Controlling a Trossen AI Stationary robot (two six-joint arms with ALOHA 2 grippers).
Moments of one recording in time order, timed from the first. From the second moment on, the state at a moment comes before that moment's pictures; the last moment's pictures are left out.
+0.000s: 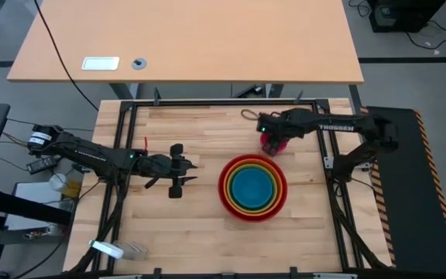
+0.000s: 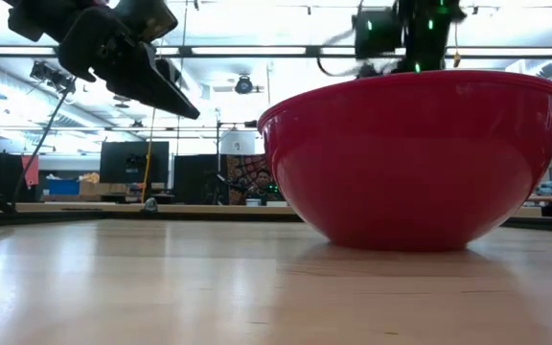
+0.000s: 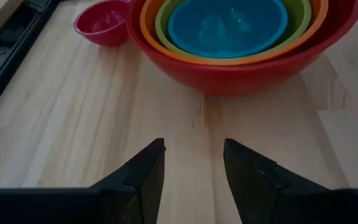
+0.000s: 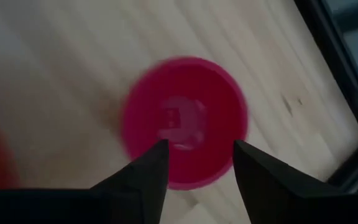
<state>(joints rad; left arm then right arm) -0.17 1.10 0.59 -0.07 -0.26 0.03 -0.29 1.49 1.15 -1.05 0.32 0.32</state>
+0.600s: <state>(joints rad) -0.17 1.10 0.59 -0.04 -0.26 0.03 -0.68 1.49 0.89 -0.76 0.09 0.21</state>
